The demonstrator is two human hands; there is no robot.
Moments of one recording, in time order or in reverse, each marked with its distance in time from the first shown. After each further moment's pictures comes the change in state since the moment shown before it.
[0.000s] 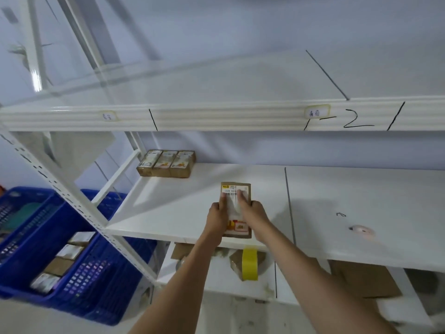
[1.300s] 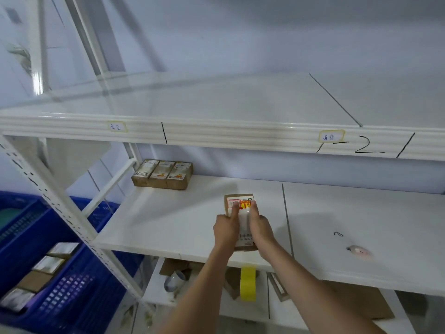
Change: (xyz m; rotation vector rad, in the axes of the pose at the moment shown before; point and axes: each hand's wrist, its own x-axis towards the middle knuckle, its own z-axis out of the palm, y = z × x) left_hand 0.007 0.017 0.021 0.034 0.056 0.015; right_hand 0.000 -0.008 0.000 -0.025 0.098 -0.016
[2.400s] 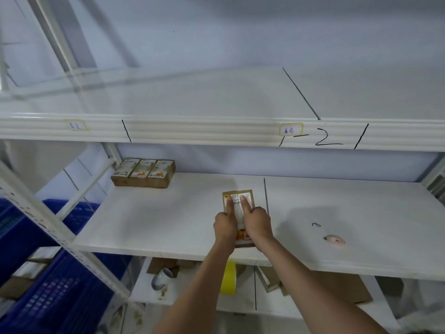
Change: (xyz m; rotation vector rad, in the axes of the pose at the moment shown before) left_hand -0.017 0.007 0.058 -0.135 -0.071 -0.042; right_hand 0.009 0.008 -0.051 -0.246 0.212 -0.141
